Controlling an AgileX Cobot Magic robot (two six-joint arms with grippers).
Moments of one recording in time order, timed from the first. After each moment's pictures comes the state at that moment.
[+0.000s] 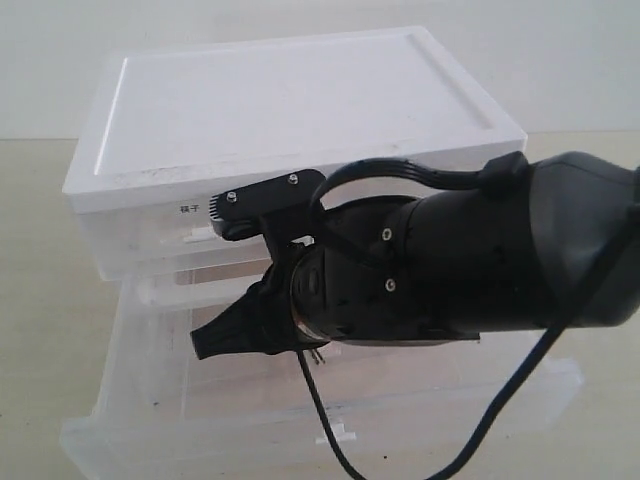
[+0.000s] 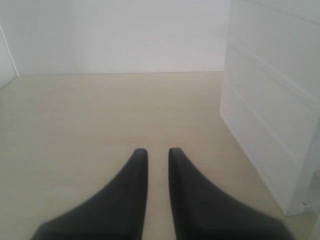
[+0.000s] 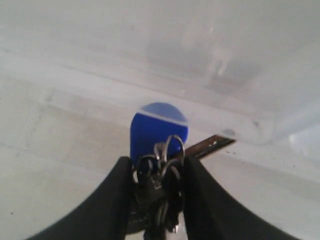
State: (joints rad) left arm 0.08 0.00 0.00 0.03 0.29 0.00; right arm 1.03 1.76 -1.00 -0.81 0.39 1.21
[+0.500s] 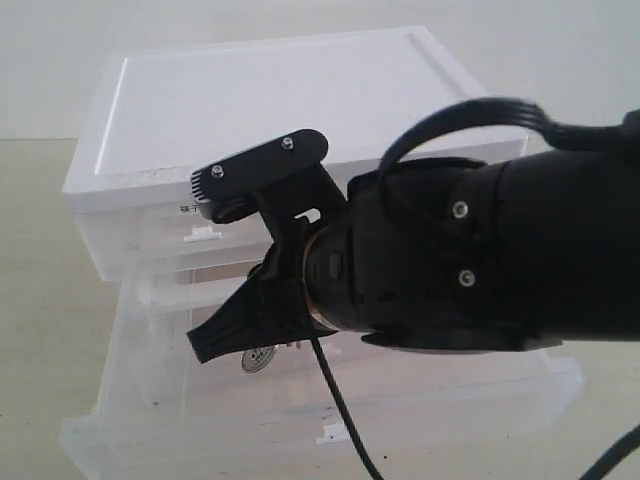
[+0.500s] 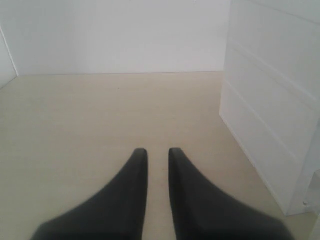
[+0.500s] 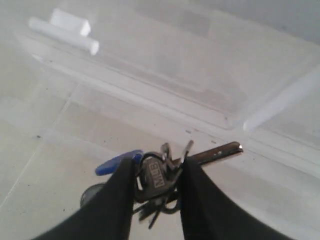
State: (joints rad) left arm 0.08 0.00 0.00 0.03 0.29 0.00; right arm 1.09 1.60 -0.99 -0.83 0.50 1.11
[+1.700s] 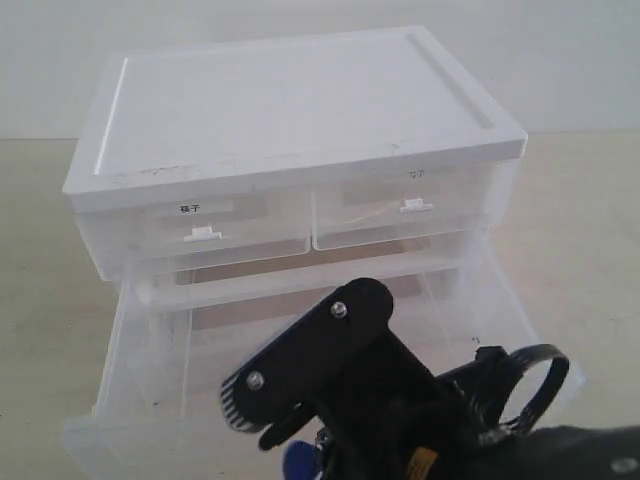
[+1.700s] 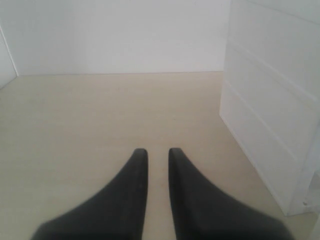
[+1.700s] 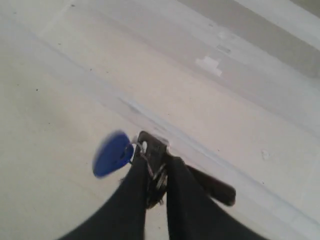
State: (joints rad) left arm 0.08 0.00 0.00 0.03 0.29 0.00; right arm 1.45 1.38 -0.73 -0.84 0.74 1.24
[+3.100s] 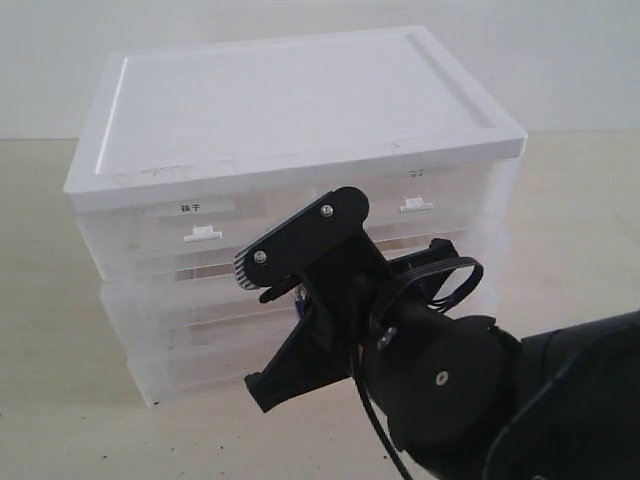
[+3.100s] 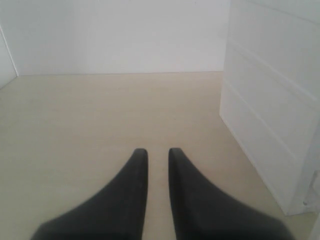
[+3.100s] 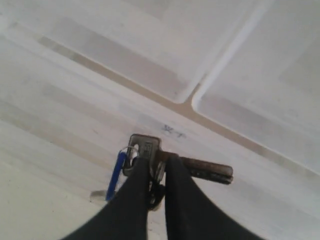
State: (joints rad) left arm 0.08 0.00 0.00 0.03 0.29 0.00; right arm 1.18 1.60 -0.72 -1.68 0.62 1.85
